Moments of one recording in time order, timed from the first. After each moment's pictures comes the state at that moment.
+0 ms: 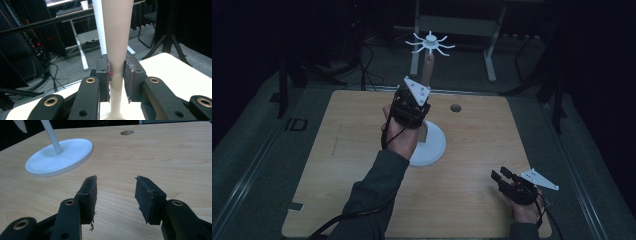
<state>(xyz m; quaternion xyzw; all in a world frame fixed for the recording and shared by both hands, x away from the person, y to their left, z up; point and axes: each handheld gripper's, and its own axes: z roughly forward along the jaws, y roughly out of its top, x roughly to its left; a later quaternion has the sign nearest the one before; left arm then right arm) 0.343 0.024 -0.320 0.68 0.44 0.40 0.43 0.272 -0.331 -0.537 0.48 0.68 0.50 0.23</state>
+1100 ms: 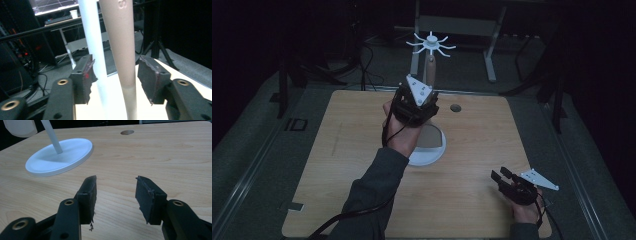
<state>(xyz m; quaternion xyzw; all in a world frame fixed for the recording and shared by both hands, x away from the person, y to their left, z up) 0.342 0.024 -0.316 0.69 0.40 0.38 0.48 0.272 -0.331 -0.537 0.48 0.68 0.50 0.23</state>
